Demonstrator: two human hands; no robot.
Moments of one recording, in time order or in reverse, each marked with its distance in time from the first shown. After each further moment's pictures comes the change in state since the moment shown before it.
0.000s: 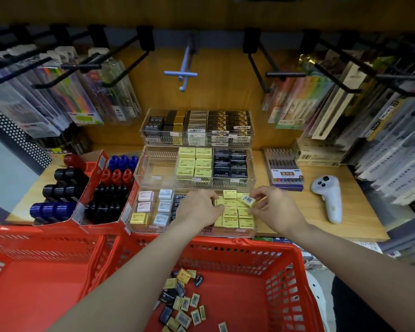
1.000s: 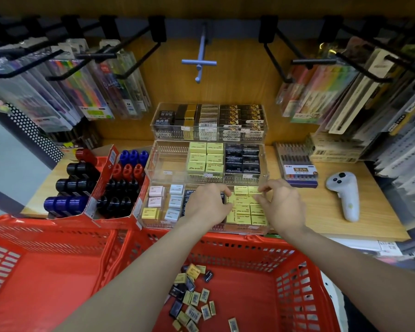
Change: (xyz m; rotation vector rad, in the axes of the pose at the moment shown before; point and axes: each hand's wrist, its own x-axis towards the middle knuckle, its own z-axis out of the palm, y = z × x) left_hand -0.006 -0.006 -0.005 -0.020 0.035 0.068; right_hand 0.002 -0.019 0.028 -0.140 0.324 0.086
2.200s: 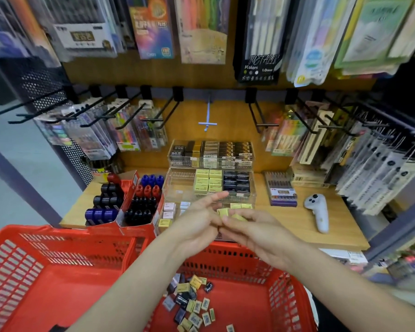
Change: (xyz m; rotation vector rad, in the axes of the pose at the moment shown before) left_hand -0.119 0.048 -0.083 -1.474 -0.273 -0.168; right_hand -0.087 -0.103 -0.128 1.411 -0.735 0.522
